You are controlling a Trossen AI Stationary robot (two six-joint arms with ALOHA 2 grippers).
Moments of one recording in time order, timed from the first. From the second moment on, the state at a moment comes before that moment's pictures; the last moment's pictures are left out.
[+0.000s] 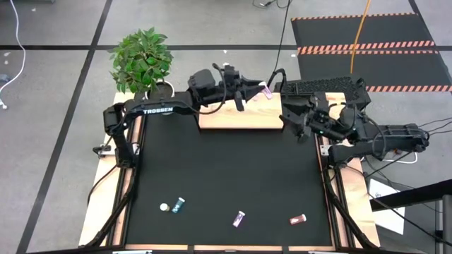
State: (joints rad) left arm 0.31 1.81 1.54 0.53 0.24 -0.50; right arm 0.03 0.70 0.73 0.10 0.39 0.29
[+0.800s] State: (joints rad) left arm 0.17 1.81 1.54 0.80 0.20 -0.35; right arm -0.04 0.81 0.73 0.47 0.08 0.49
